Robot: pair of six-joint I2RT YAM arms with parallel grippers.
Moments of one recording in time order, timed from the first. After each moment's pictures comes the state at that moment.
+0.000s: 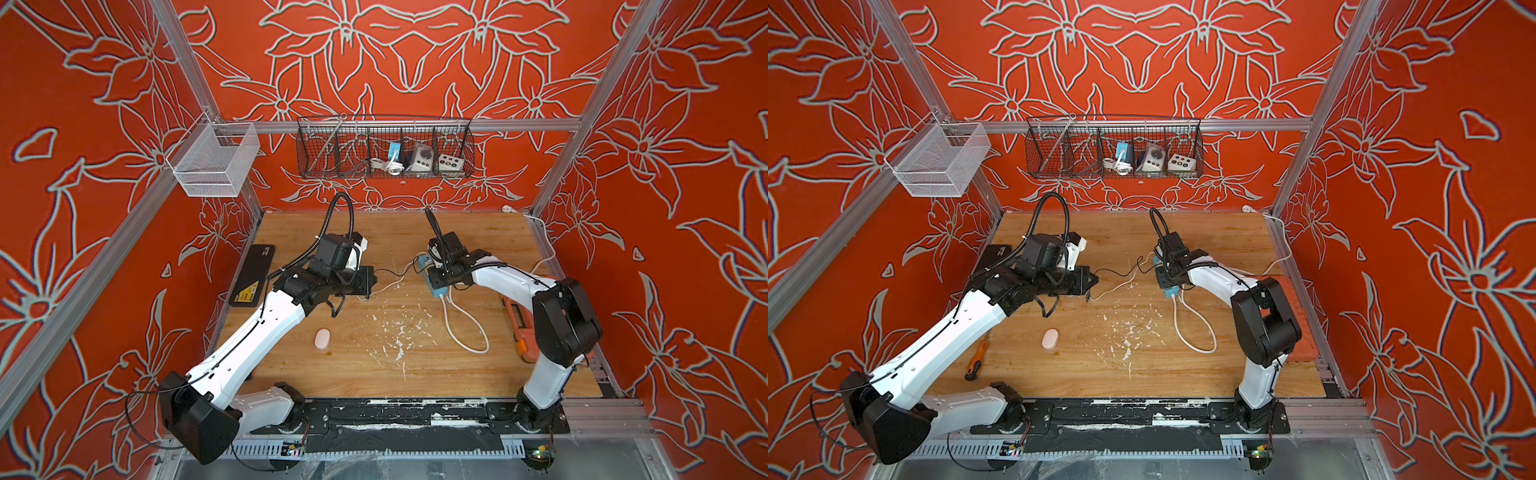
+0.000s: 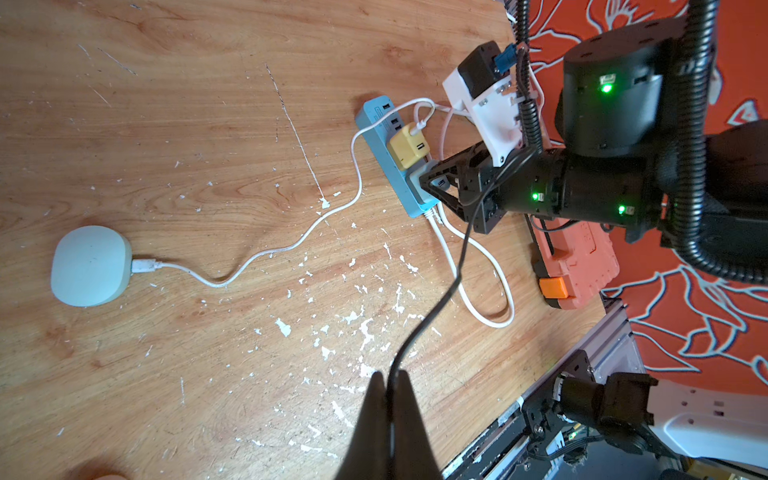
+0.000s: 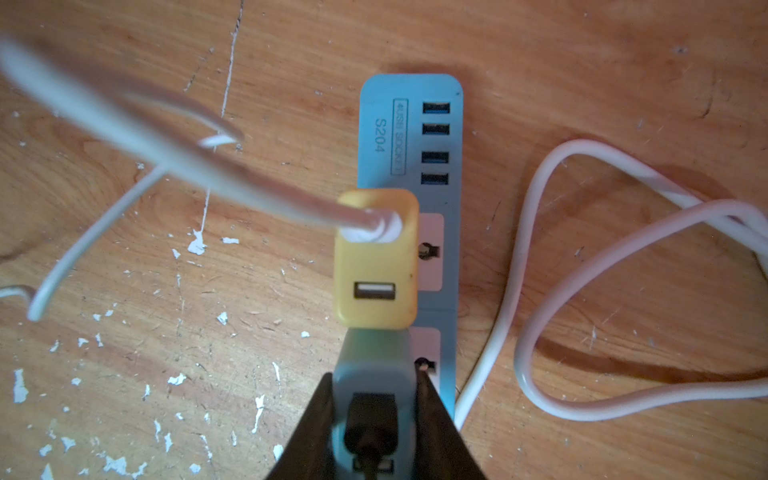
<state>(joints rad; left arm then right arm) -0.48 1.21 1.18 -0.73 0.25 -0.47 0.52 1.79 1.25 -0.54 0.02 0.15</state>
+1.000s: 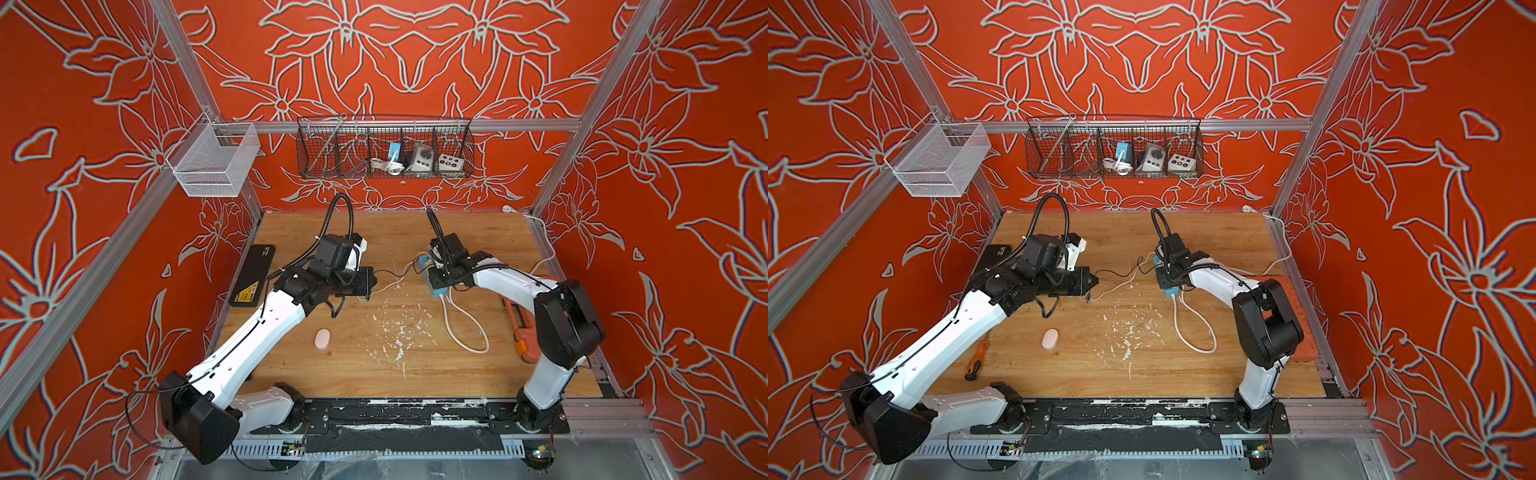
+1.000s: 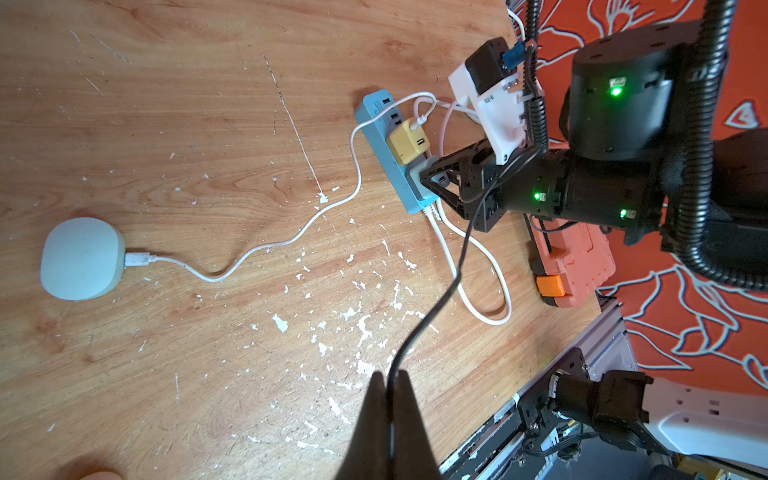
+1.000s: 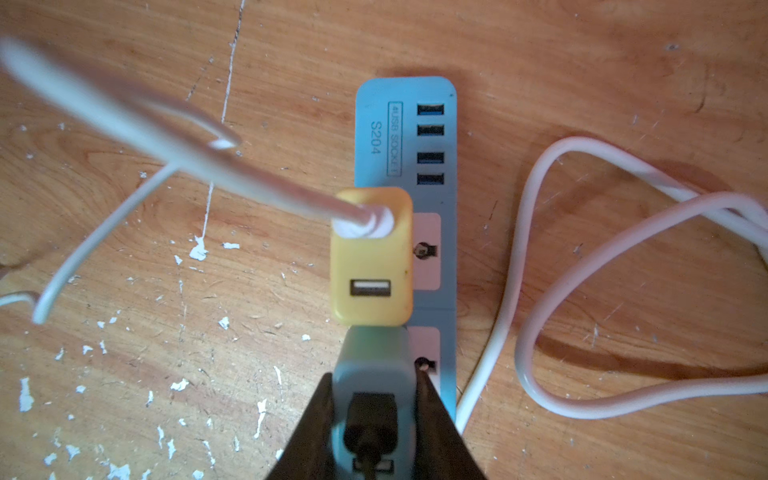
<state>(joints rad) -0.47 1.21 1.17 -0.73 0.27 -0.48 0.52 1.77 1.22 -0.51 0.03 0.17</state>
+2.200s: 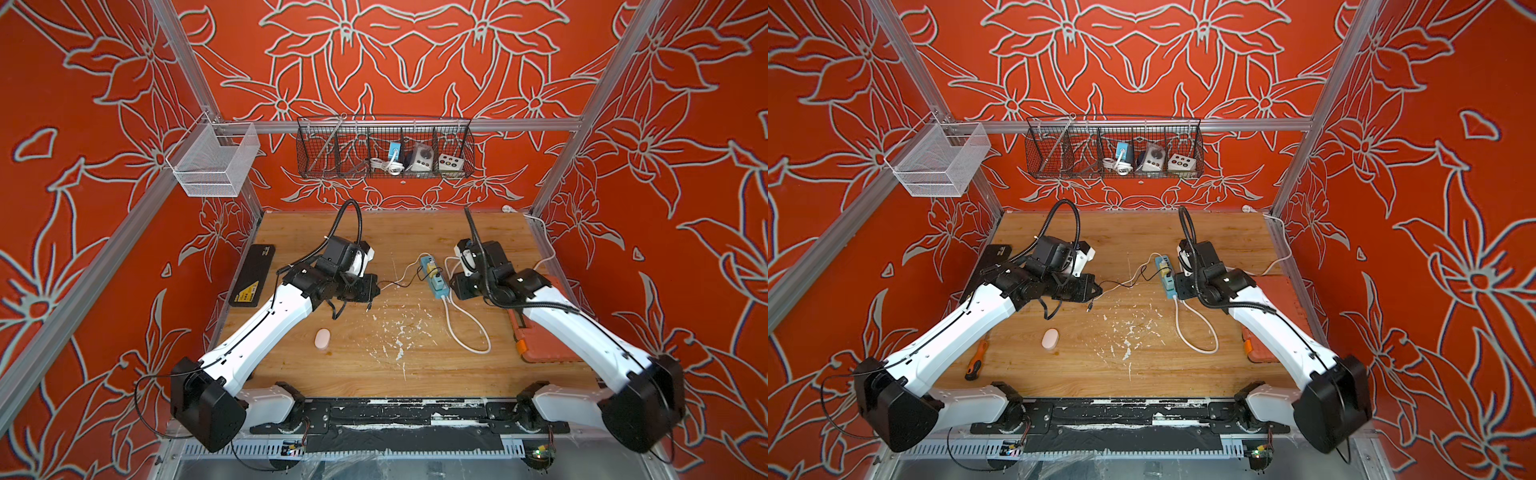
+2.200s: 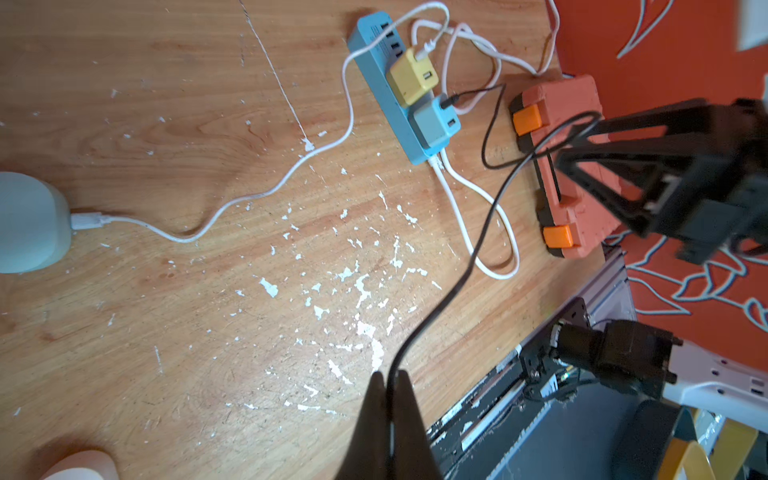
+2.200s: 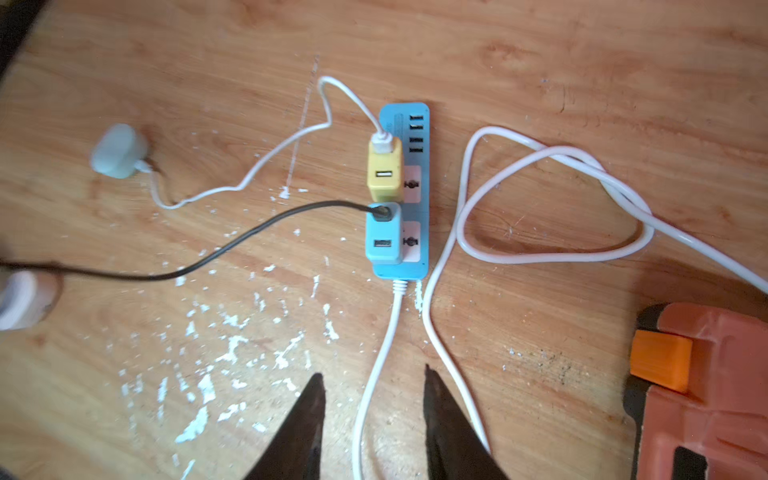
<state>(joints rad) -0.47 1.27 1.18 -0.81 0.38 -0.40 0.52 1.18 1.04 -0.68 -0.06 0.18</state>
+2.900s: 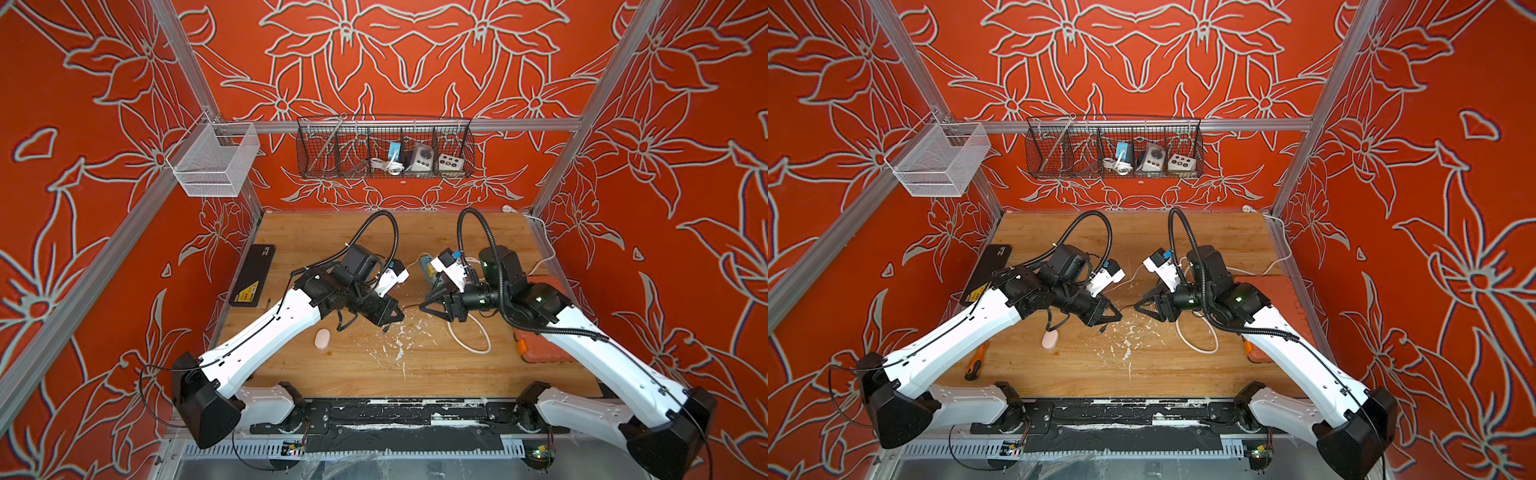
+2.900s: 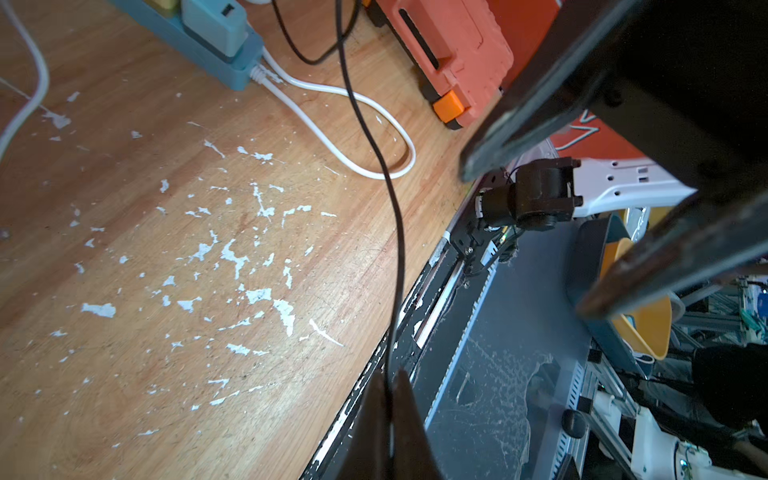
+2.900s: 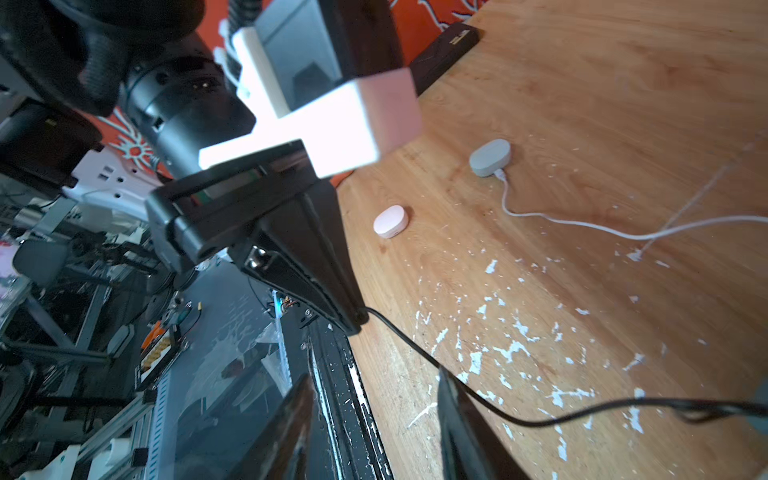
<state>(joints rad) -0.67 1.28 1.23 -0.89 0.58 -0.19 0.65 1.09 1.03 -0.55 -0.74 0.13</state>
